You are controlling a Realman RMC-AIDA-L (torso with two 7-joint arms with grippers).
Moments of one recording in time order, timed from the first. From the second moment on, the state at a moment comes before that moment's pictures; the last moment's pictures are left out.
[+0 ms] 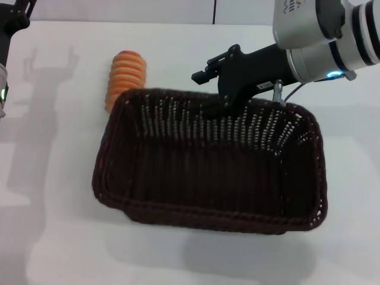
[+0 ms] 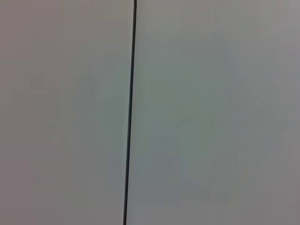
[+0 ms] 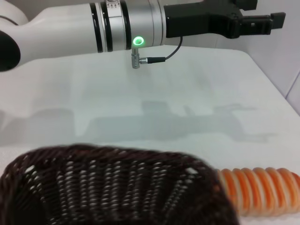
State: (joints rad) left arm -0.48 -2.07 -1.34 -0.35 2.47 1.02 0.01; right arm 0.73 2.08 -1.39 -1.13 -2.08 -1.27 1.78
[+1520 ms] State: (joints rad) left arm -0.49 -2.06 -1.35 -0.34 2.48 1.02 0.02; right arm 0.11 2.08 -1.98 -1.13 -2.11 0.72 2.30
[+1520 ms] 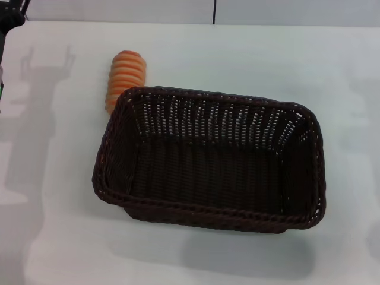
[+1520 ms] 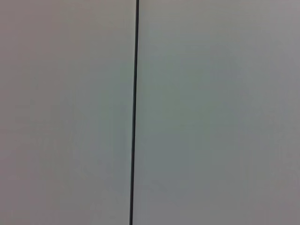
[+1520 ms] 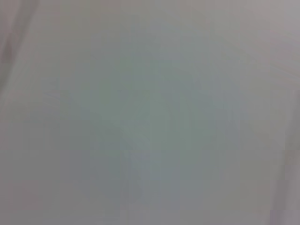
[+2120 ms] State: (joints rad) left arm -0.34 -1.96 -1.43 -1.04 2.72 0.20 0.00; right arm -0.06 2.08 -2.09 -0.93 -2.11 0.98 2.62
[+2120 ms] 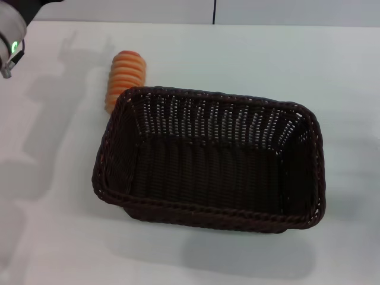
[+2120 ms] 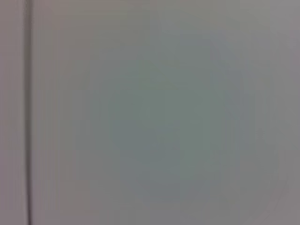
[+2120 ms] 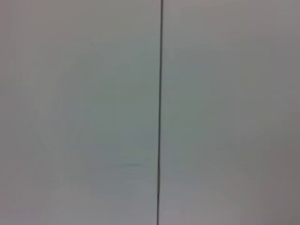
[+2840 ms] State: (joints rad) left arm -0.62 -2.07 -1.60 -1.23 2.78 -0.83 0.23; right arm -0.09 2.08 -2.06 -0.89 -2.10 0.99 2.63
